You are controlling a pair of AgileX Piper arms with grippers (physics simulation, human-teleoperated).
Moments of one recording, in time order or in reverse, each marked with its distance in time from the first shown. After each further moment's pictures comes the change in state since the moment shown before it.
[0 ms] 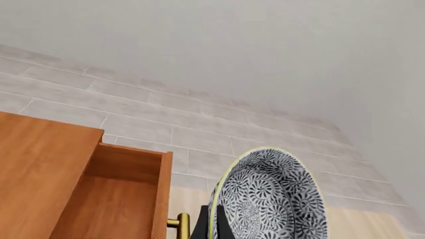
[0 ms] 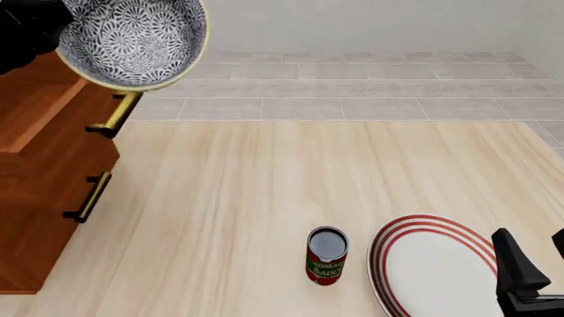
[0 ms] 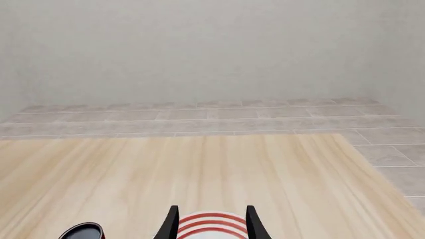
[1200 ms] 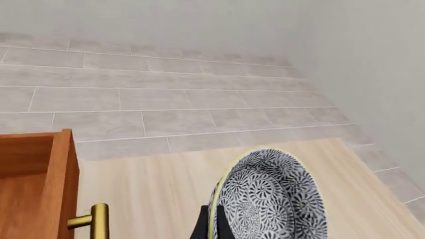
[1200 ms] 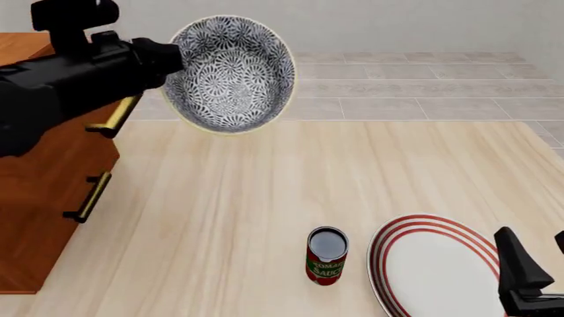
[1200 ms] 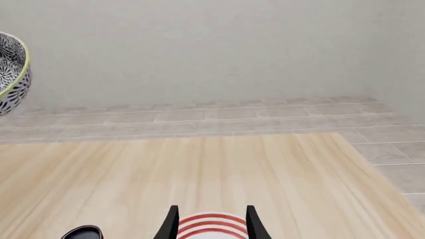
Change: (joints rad) left arm -0.280 0.159 0.004 -0.027 0.036; right arm -0.011 0.000 -0.007 0.006 0.012
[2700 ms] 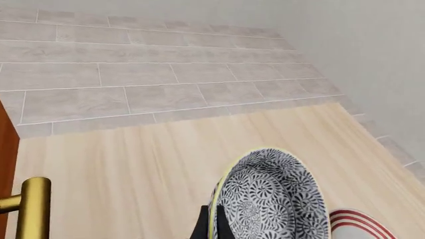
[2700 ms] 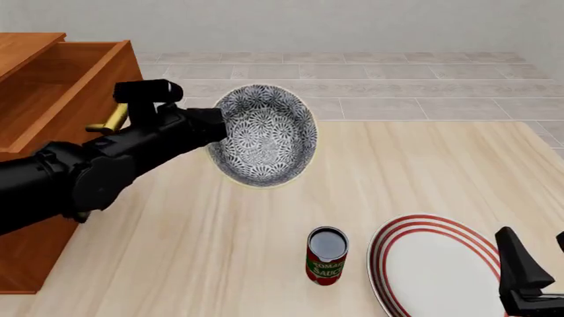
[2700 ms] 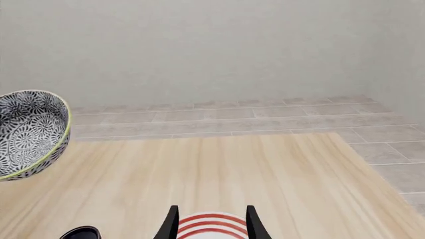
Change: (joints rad) left arm -0.074 0.156 0.228 -0.313 0.005; right arm -0.008 0.000 0.001 -0.002 -0.002
